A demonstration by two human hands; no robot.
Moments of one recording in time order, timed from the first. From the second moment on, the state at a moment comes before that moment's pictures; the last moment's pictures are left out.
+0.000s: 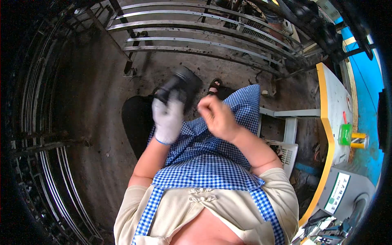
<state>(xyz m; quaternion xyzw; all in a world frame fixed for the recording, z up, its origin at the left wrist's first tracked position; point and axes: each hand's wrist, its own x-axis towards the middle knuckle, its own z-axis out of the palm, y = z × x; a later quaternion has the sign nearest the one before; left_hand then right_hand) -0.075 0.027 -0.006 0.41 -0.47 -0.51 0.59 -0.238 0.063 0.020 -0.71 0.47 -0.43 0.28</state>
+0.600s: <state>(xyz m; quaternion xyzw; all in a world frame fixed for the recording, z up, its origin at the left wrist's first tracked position) -0.063 0.001 0.079 0.19 -0.93 -0.30 0.13 -0.281 0.082 0.034 -0.75 0.53 -0.33 0.22</state>
